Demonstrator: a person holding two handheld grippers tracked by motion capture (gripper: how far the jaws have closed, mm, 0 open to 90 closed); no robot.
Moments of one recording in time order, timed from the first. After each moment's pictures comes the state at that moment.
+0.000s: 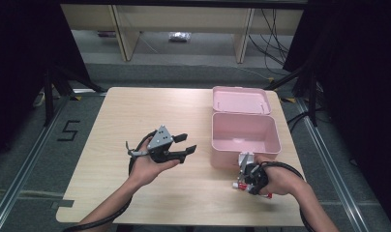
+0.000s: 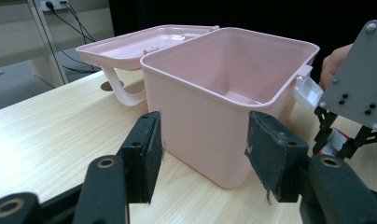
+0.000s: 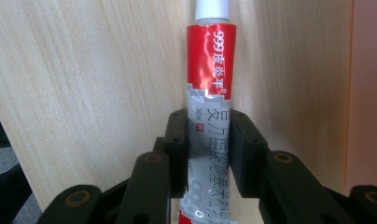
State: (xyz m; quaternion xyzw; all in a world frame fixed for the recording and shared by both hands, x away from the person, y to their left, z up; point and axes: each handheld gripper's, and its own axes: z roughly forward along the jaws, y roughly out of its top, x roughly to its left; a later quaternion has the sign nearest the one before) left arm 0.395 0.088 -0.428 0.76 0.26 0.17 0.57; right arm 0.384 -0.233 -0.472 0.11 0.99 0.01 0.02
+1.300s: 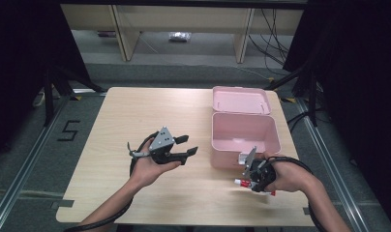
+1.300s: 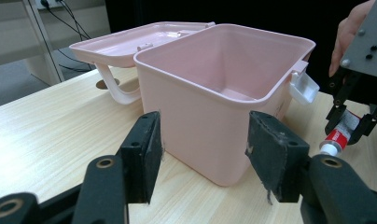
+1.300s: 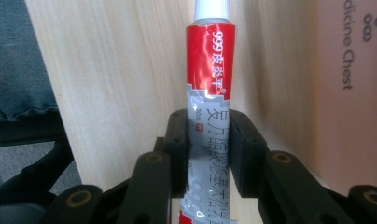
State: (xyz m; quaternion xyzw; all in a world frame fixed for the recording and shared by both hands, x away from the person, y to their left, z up) left arm 0.393 0.084 -0.431 0.76 0.26 0.16 0.57; right arm 0.373 -0.239 -0.433 0.14 0.99 0.03 0.00
